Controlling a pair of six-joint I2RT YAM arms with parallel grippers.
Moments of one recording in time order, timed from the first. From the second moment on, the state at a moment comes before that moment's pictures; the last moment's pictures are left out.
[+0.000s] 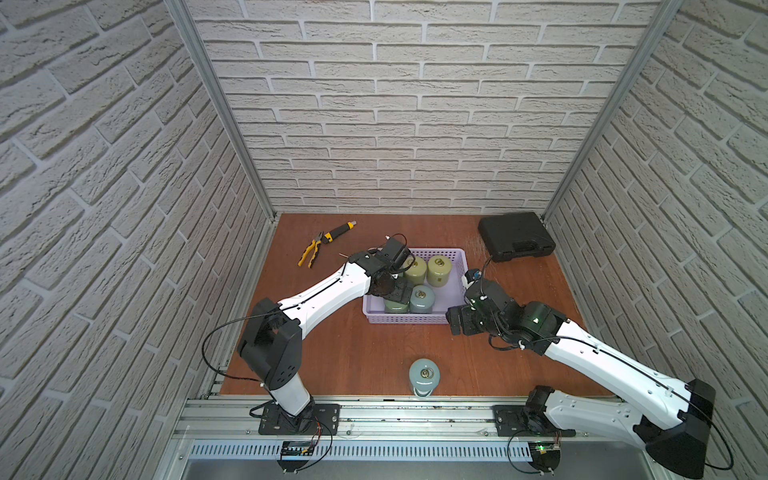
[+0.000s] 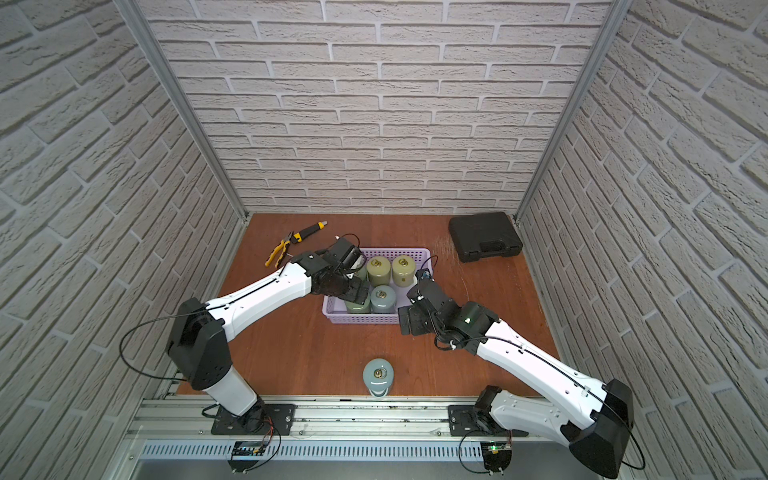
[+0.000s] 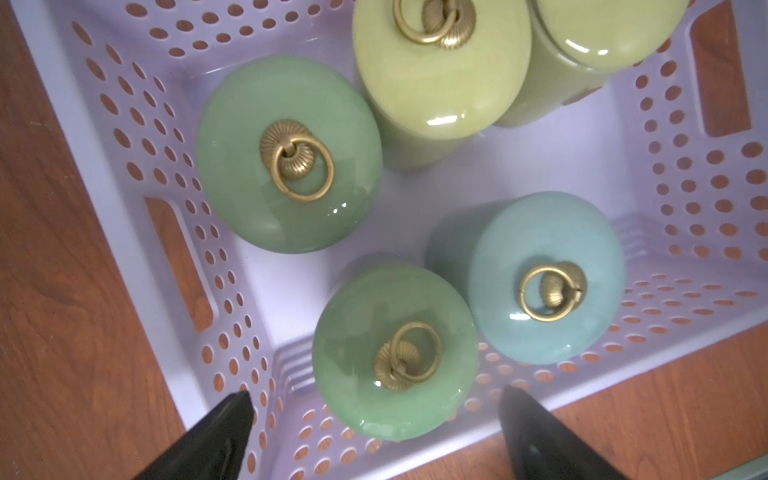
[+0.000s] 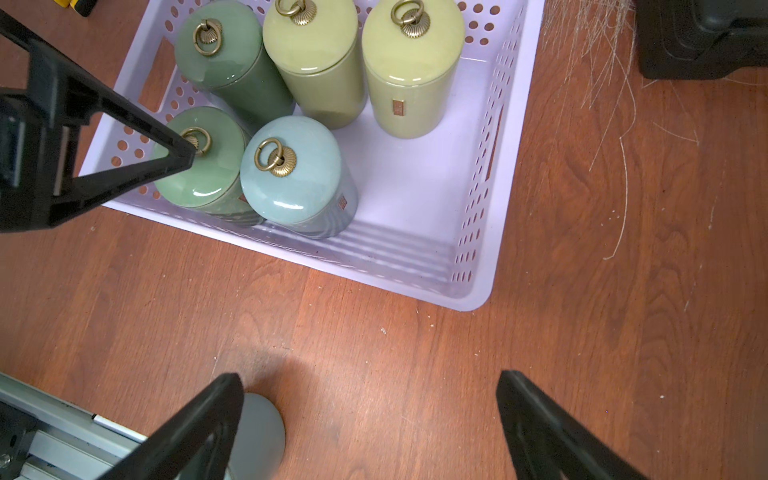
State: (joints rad) left arm -0.72 1.67 1.37 -0.87 -0.06 -0.35; right arm 0.76 1.07 0.97 -0.87 0.27 0.53
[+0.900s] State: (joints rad) left arm -0.74 1.81 1.41 -0.90 -0.06 -0.34; right arm 0.74 0.99 0.92 -0.89 0.27 0.53
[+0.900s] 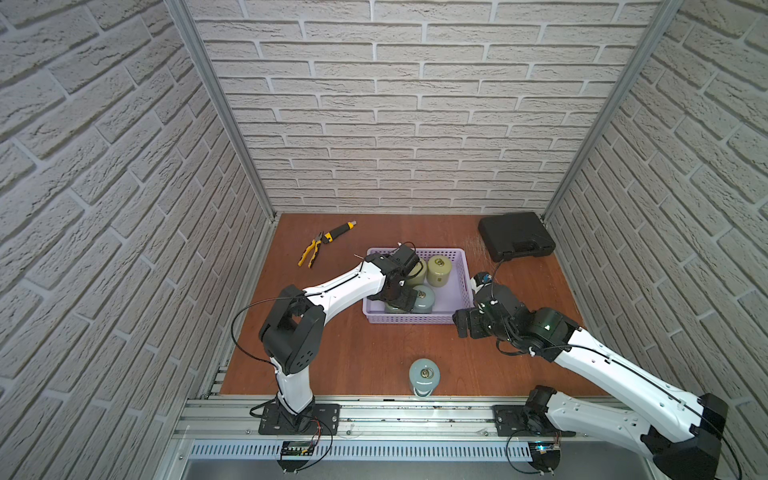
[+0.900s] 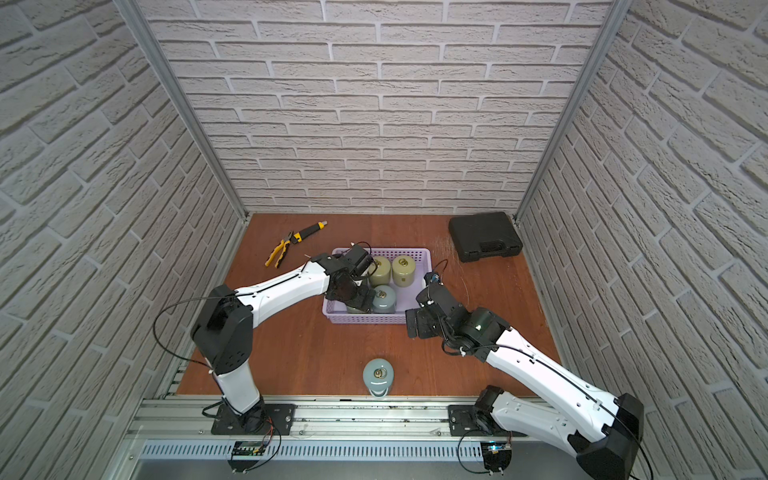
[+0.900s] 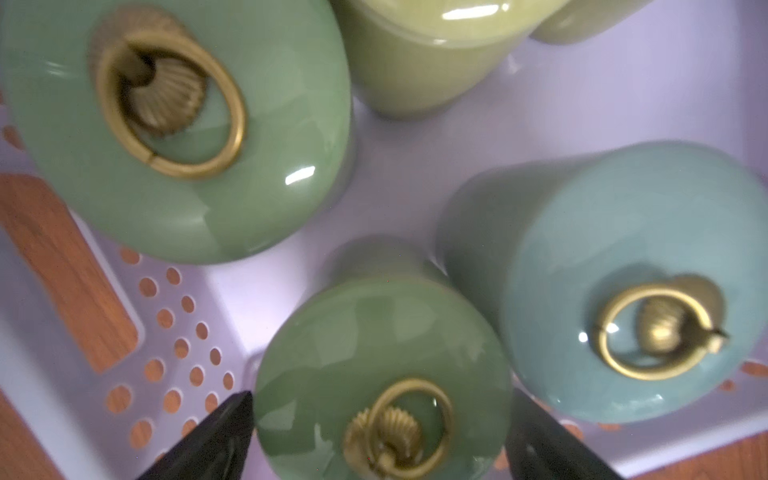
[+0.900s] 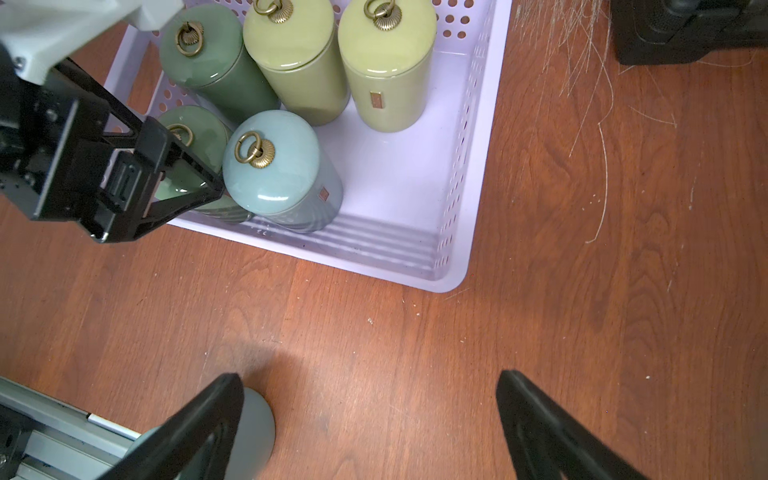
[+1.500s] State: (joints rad) left arm -0.74 1.85 1.43 -0.91 -0.06 -0.32; right arm 0.73 0.97 0.91 -0.90 0.27 0.53
